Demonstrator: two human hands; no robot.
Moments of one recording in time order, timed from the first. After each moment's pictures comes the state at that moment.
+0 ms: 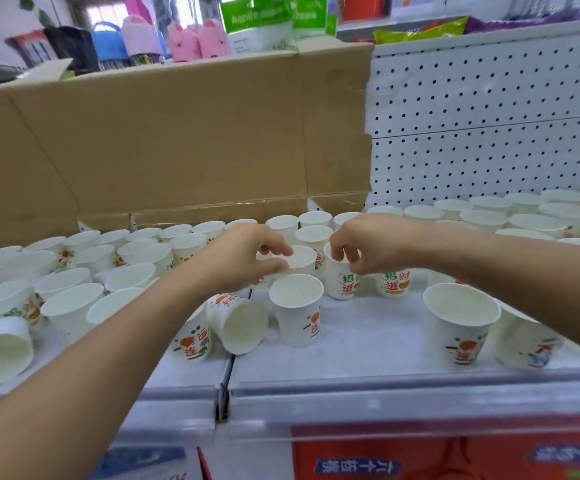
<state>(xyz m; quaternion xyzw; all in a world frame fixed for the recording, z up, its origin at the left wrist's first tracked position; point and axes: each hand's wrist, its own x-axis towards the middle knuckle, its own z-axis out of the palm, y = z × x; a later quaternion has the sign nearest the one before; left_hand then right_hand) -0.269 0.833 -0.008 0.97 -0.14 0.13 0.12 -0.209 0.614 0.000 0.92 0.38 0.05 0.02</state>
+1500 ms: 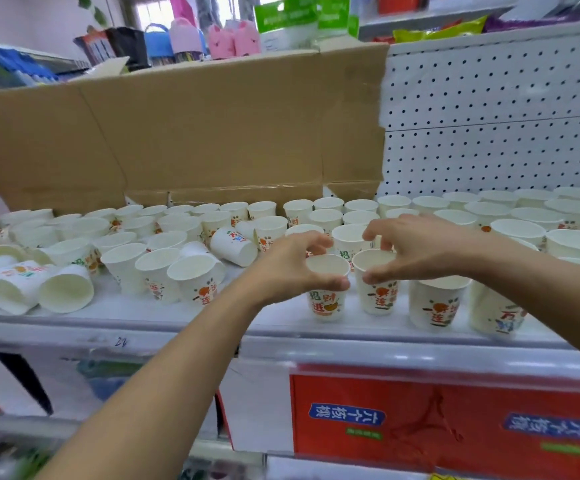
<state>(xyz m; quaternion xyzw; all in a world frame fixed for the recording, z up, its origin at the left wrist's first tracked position) -0.338 0.760 -0.034 0.94 -0.05 0.09 0.32 -0.278 0.562 -0.003 0.95 0.32 0.06 -0.01</state>
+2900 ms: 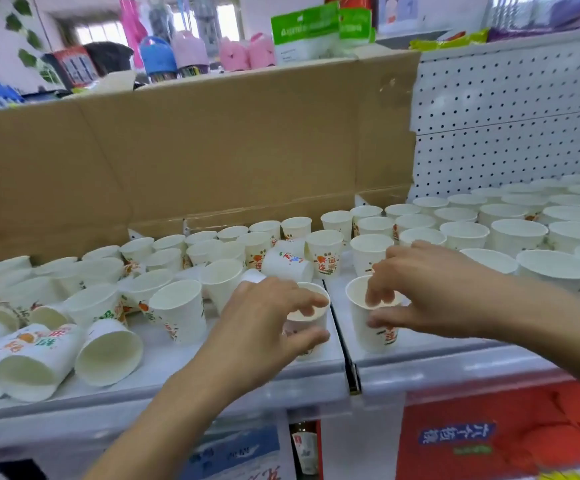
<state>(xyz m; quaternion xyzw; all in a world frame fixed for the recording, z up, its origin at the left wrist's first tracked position) -0.395 0.930 -0.044 0.95 -0.21 0.19 0.15 -0.353 0.705 -0.012 0.93 0.34 0.13 0.03</state>
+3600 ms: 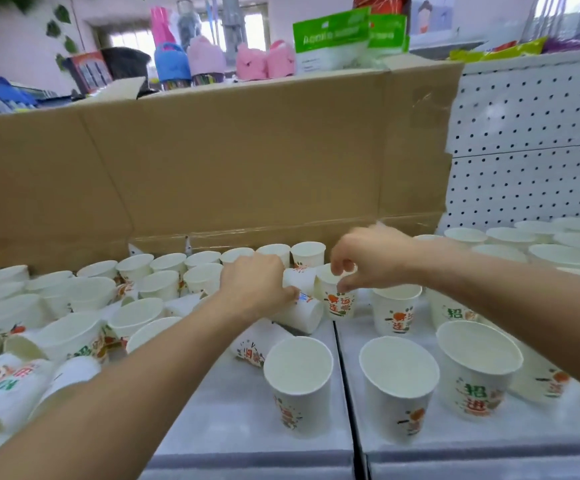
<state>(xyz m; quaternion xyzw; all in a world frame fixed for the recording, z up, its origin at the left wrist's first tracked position) -0.245 0.943 -0.015 0.99 0.05 0.11 -0.05 -0.190 0.760 0.009 0.92 0.39 0.11 0.04</state>
